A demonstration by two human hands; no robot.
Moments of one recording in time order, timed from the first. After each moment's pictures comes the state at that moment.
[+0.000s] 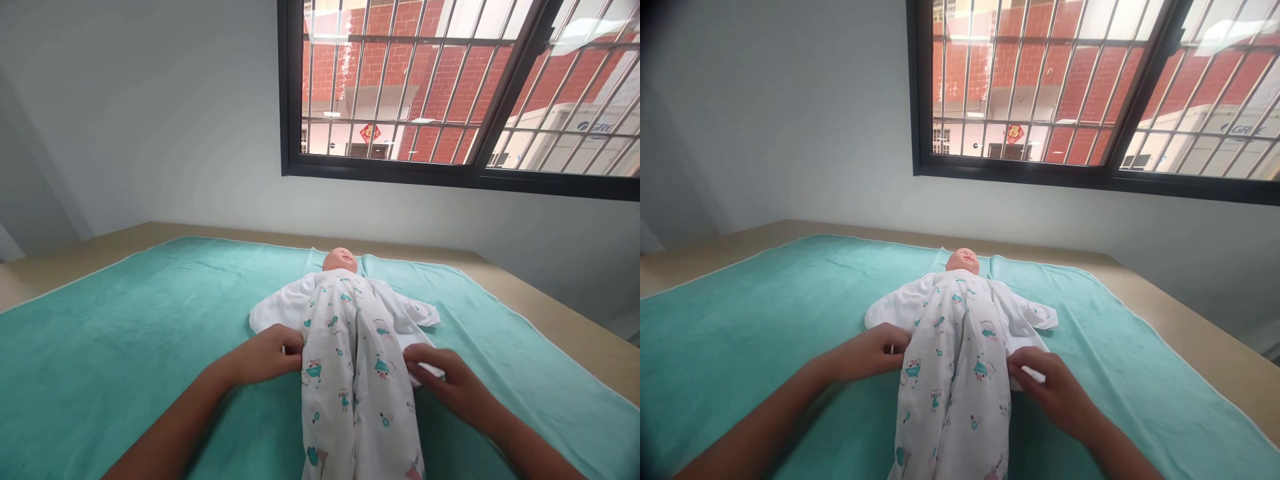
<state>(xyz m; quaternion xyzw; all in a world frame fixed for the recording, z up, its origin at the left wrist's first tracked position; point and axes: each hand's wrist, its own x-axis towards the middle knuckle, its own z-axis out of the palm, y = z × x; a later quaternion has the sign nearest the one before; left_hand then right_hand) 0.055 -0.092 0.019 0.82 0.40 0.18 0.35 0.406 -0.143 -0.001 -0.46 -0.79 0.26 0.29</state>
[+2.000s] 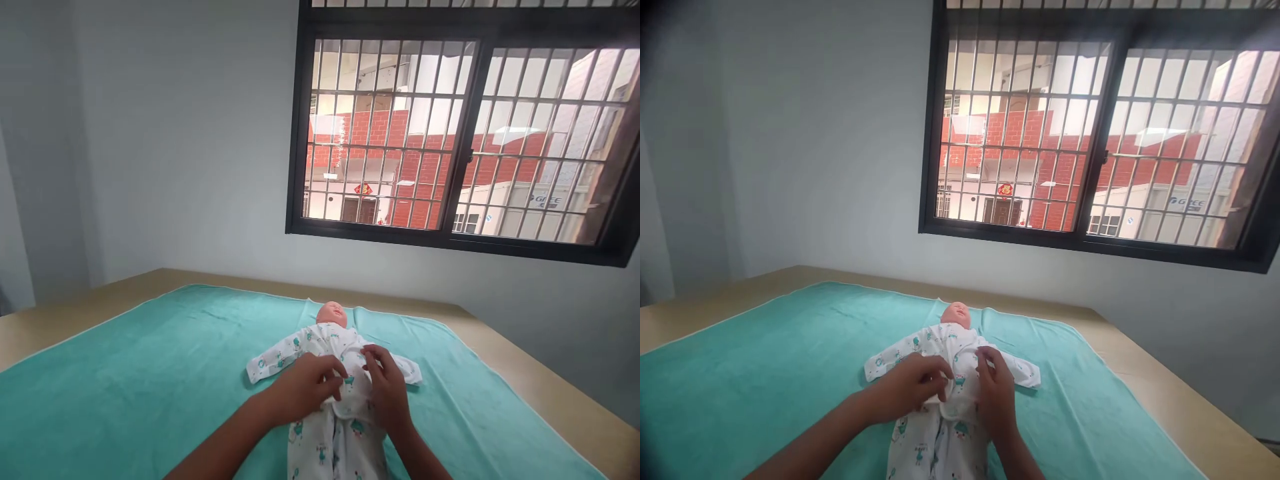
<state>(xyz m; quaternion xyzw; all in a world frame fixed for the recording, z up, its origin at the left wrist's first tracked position) 0.121 -0.115 0.080 0.81 0.36 0.29 0.35 0.333 -0.093 0.015 -0.52 -0.57 0.22 0.59</state>
